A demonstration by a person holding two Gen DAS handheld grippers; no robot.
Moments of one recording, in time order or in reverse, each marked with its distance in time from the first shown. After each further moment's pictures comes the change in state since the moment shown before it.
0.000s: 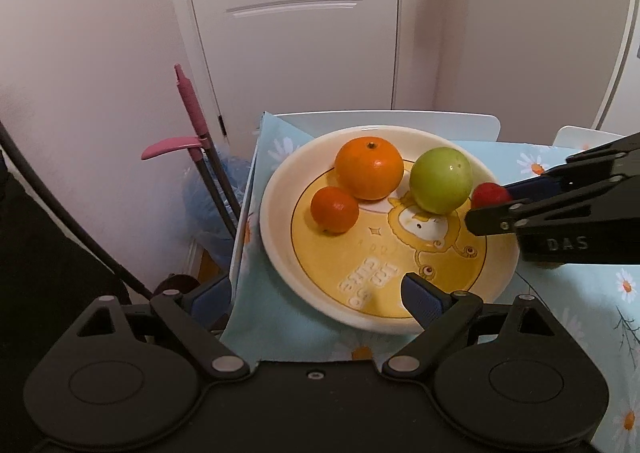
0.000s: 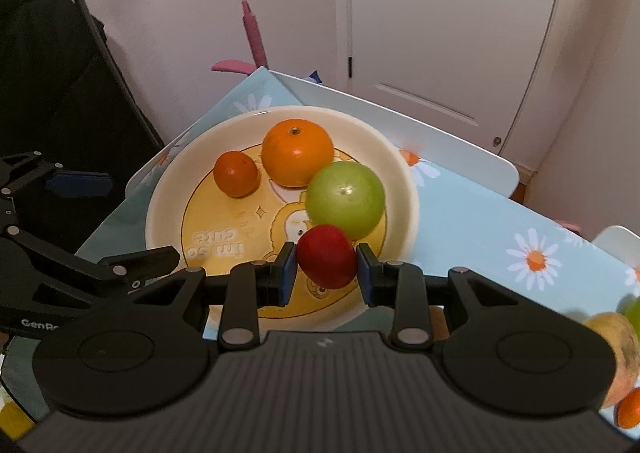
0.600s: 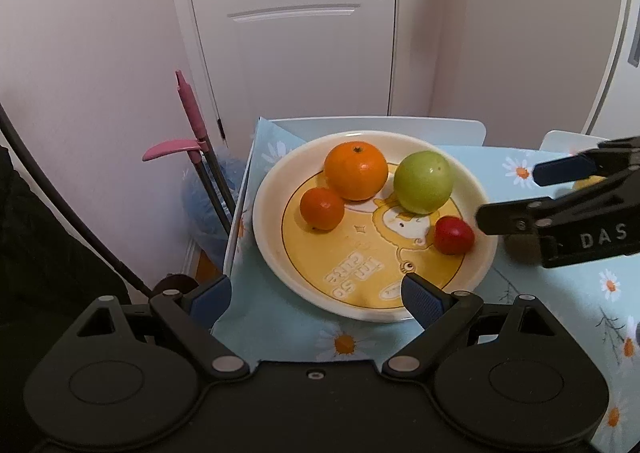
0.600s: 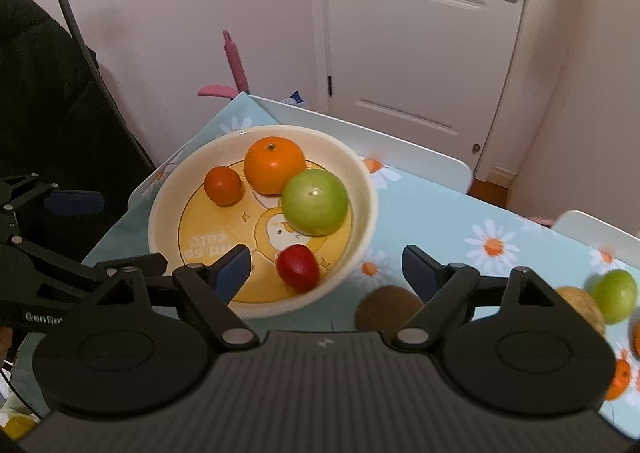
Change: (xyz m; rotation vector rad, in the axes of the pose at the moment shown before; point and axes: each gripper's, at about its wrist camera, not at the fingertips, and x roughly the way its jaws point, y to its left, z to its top) left arm -0.021 -0.009 -0.002 -0.009 -0.015 -0.006; right arm -0.046 -0.017 -0.013 0.063 -0.063 -0.047
